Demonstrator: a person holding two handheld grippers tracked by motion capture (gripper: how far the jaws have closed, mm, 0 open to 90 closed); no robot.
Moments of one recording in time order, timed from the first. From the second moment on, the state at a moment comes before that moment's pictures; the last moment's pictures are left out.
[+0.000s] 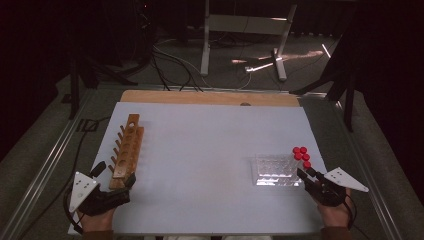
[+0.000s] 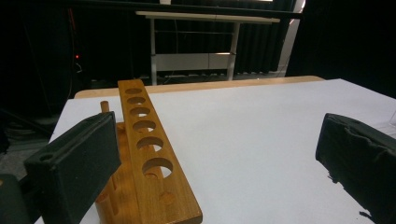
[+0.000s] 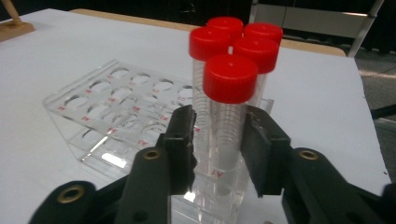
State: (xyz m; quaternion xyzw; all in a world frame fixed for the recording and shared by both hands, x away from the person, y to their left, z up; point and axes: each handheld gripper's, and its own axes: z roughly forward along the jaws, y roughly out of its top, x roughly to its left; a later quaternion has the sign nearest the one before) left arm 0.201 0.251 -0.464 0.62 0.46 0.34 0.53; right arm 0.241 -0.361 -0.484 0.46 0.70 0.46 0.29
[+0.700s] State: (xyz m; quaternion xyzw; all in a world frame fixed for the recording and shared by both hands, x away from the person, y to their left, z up) left arm 0.202 0.250 -0.464 0.62 0.46 0.35 0.53; right arm 0.236 -0.362 -0.464 0.45 0.69 0.47 0.32
